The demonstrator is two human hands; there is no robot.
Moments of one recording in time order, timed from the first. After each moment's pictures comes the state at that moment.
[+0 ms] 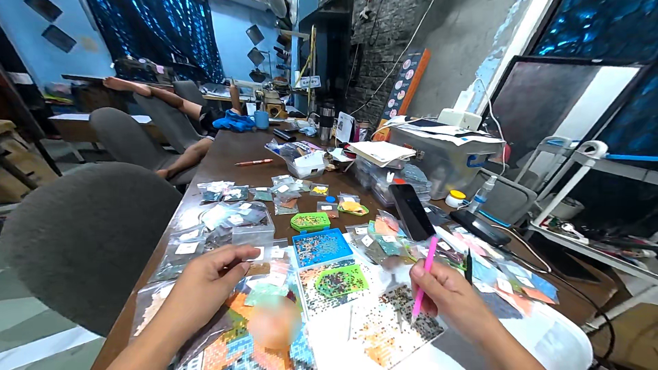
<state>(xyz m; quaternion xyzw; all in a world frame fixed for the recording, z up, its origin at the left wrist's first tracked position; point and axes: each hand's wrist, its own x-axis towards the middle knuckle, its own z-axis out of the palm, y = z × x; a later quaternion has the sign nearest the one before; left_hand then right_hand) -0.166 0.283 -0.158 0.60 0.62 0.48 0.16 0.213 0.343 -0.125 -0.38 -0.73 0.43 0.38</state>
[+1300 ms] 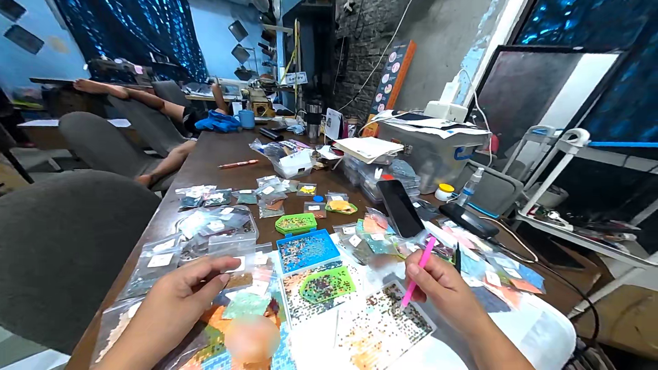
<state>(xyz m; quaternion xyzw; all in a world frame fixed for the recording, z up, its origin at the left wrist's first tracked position) -0.169 0.284 -0.165 0.60 0.61 0.48 0.16 0.229 0.362 -0.145 -0.30 -0.73 0.42 0.45</state>
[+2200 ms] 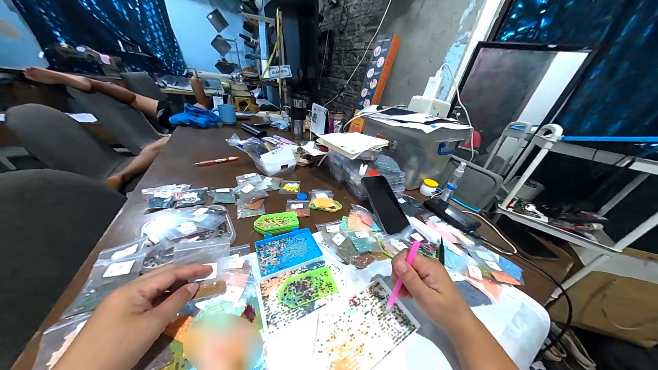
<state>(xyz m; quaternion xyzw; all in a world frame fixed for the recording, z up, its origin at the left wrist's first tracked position) -0.170 0.276 -0.153 0.61 0.63 0.43 0.21 0.234 0.367 -0.148 -0.29 -0.78 0.31 0.45</state>
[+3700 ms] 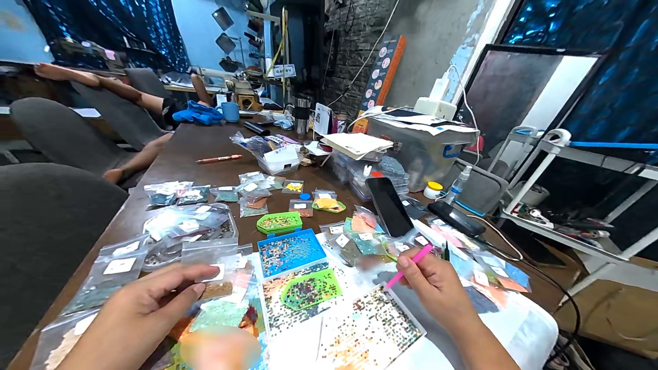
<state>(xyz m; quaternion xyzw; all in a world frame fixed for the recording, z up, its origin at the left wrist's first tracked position) -0.166 0.277 -0.153 0.62 0.62 0.44 0.20 0.234 0.374 -0.155 -0.35 -0.77 0.22 0.48</state>
